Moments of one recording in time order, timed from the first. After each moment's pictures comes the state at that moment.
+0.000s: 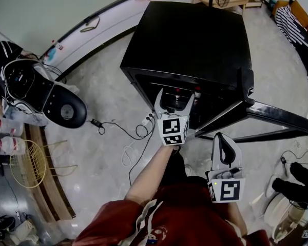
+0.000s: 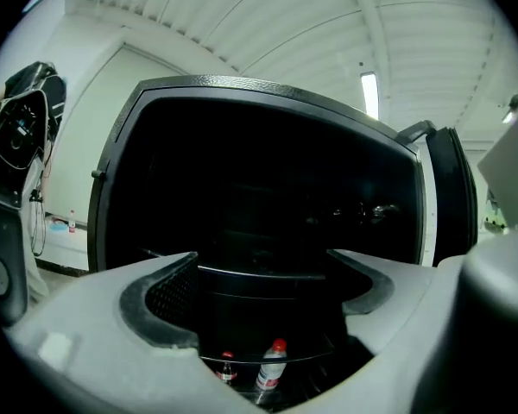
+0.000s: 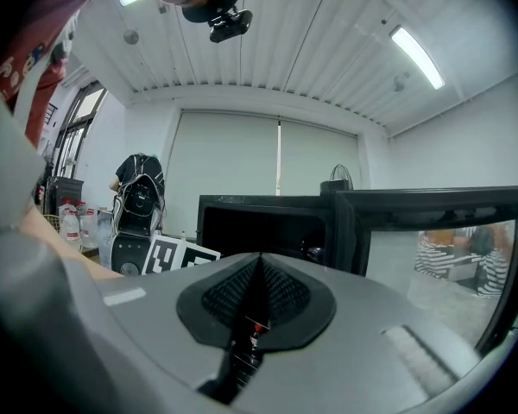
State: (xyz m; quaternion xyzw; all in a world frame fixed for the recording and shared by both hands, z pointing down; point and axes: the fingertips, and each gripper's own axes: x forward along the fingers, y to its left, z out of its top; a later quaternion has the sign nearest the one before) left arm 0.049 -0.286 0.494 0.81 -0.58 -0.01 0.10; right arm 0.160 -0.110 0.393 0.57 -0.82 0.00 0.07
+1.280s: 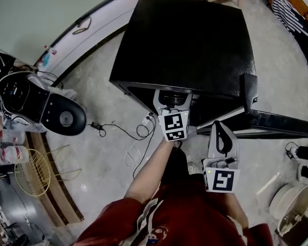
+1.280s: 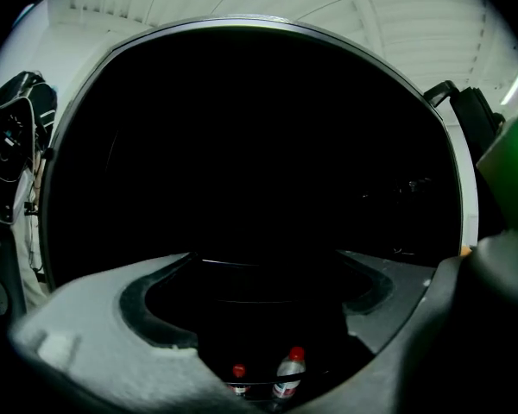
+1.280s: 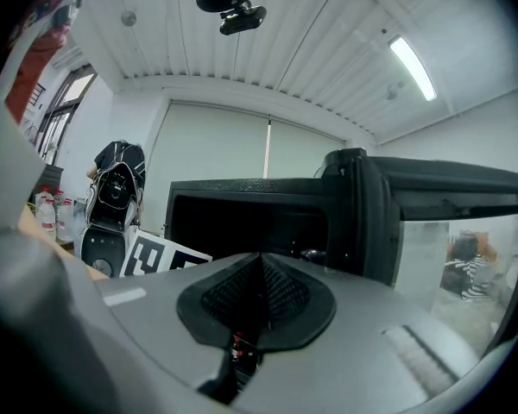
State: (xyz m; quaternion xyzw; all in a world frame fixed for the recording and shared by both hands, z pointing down) left arm 0.052 -0.337 0.505 0.80 -0.60 0.02 0.07; right arm 0.156 -0.178 0.406 0.62 -0.78 -0.01 0.07
